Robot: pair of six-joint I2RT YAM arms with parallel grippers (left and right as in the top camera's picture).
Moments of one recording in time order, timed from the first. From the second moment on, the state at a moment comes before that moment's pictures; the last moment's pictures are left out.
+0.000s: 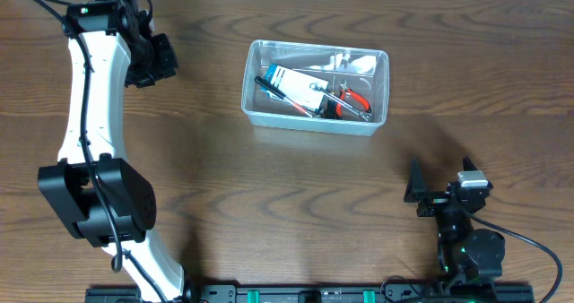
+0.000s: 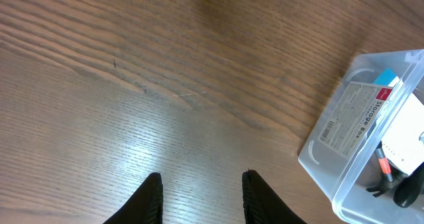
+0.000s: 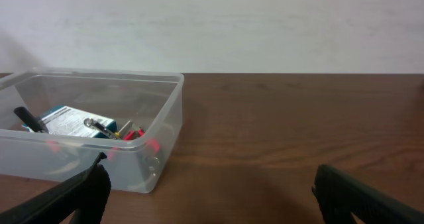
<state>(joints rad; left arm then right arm) 0.10 1.96 1.92 -1.27 0.09 -0.25 0.06 0.02 0.01 -0.07 0.00 0.05</state>
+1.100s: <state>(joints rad) 0.11 1.96 1.92 -1.17 0.05 -0.25 0.06 0.02 0.01 -0.07 0.00 0.04</state>
